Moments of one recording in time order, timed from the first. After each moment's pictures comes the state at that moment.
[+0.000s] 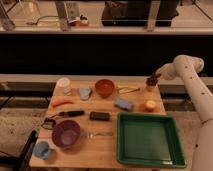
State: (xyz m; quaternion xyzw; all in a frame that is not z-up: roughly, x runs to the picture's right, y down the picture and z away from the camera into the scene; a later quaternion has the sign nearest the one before) arm 0.361 -0.090 0.900 -0.04 -0.08 -0.10 0.99
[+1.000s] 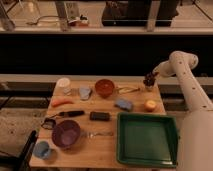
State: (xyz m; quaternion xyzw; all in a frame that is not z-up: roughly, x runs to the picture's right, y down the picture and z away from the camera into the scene) arm 0.349 -0.094 0.919 -0.06 -0.09 -0.13 0.99
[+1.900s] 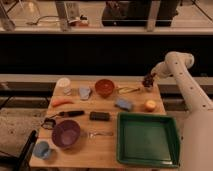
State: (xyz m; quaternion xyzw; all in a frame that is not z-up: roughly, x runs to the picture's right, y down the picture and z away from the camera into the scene) arm 0.338 -0.093 0.917 -0.07 -0.07 -0.14 0.99
